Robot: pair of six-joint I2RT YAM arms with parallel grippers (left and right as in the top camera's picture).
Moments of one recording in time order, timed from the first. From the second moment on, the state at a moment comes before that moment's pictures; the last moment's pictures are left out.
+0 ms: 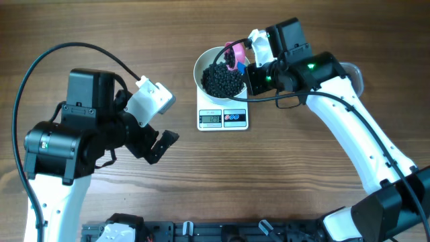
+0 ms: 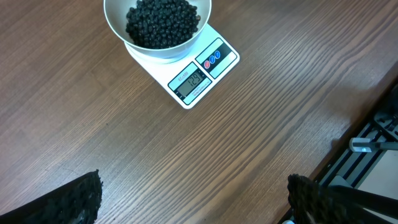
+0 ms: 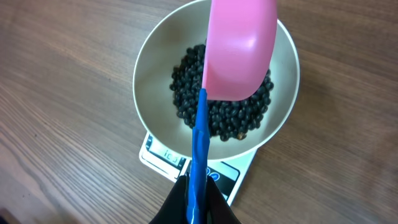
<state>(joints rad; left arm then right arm) -0.18 1.15 1.44 -1.35 0.36 0.52 0.41 1.65 1.49 -0.84 -0.26 0.09</state>
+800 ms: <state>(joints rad) -0.18 1.15 1.44 -1.35 0.36 0.52 0.43 1.64 1.49 -0.82 -0.20 0.10</state>
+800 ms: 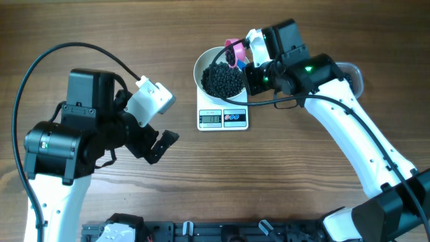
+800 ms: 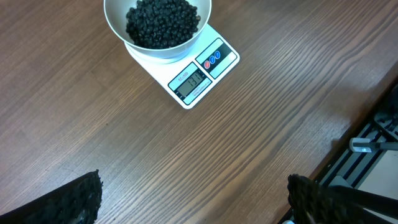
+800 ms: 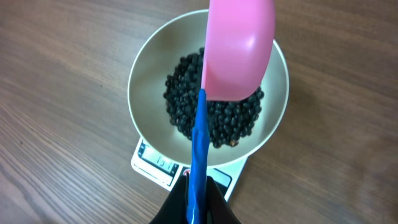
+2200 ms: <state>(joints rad) -0.18 1.15 1.44 -1.35 0.36 0.52 0.44 1.64 1.49 -0.82 -0.19 0.12</state>
